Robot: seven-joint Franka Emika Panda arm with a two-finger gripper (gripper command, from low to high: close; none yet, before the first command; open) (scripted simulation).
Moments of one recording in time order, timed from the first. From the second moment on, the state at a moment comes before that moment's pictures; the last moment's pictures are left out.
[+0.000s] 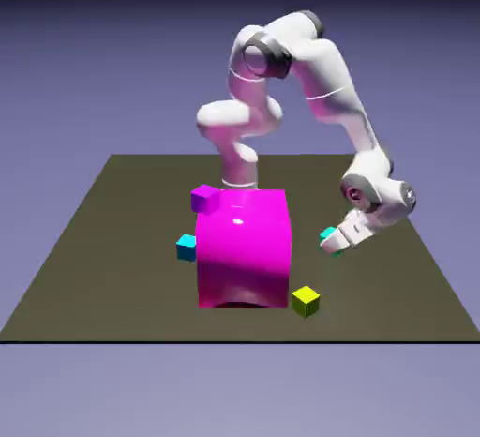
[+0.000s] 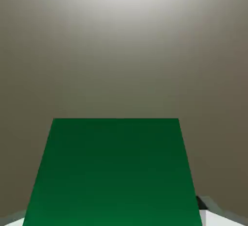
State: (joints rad) arm 0.19 0.50 0.66 -2.36 -0.29 1.97 1.04
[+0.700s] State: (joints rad) arm -0.14 0.13 0.75 -2.22 -0.42 1.67 0.44
